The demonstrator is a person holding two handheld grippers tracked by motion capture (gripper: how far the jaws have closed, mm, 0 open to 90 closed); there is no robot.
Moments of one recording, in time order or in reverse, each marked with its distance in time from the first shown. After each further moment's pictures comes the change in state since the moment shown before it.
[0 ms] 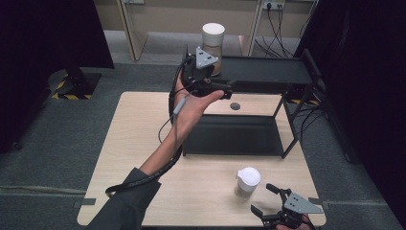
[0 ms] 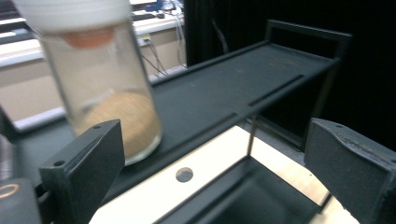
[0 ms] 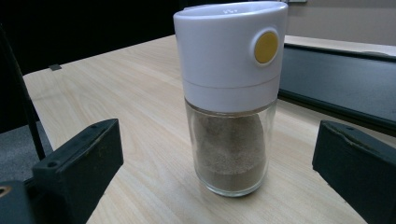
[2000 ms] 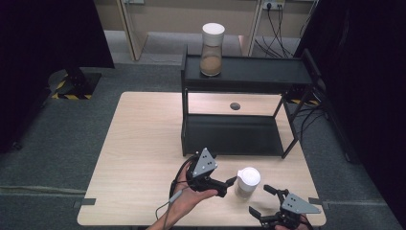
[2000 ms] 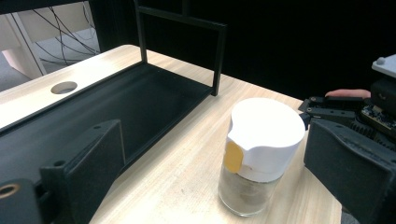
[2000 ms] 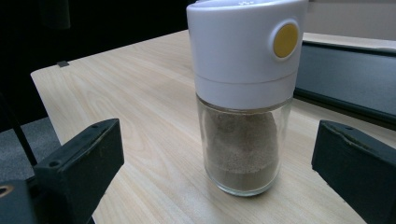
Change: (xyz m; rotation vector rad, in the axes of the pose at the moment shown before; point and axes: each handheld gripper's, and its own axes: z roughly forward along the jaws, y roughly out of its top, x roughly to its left) left arm -0.046 -0.200 -0.021 0.056 -0.311 0.015; right arm 0.000 0.001 0.003 0.013 0.025 0.001
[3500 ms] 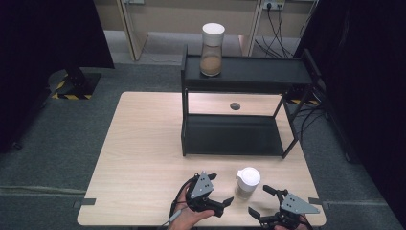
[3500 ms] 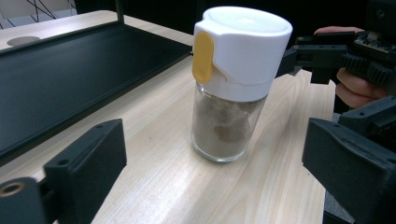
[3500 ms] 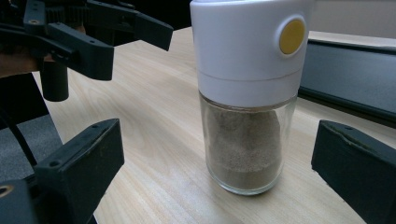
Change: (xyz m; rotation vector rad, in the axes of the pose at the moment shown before) left arm -0.010 -0.069 0.010 0.023 -0.049 -0.046; right arm 0.000 0.001 0.001 0.009 0.006 -0.004
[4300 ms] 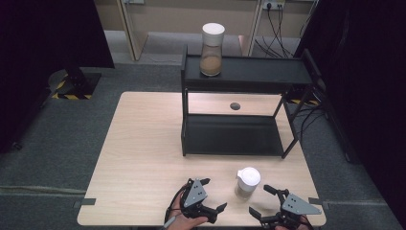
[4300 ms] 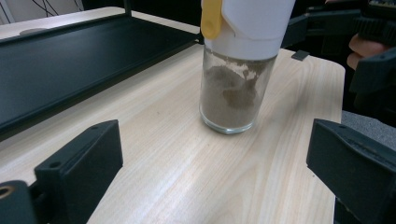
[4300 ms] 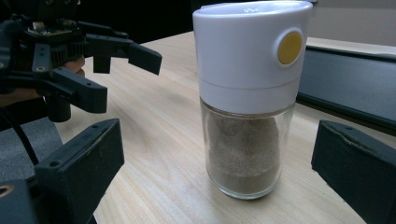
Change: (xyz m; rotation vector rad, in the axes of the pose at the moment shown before) left arm -0.002 -0.038 -0.009 -0.030 0.028 0.022; right arm 0.000 -0.001 -0.002 -0.019 0.000 -0.012
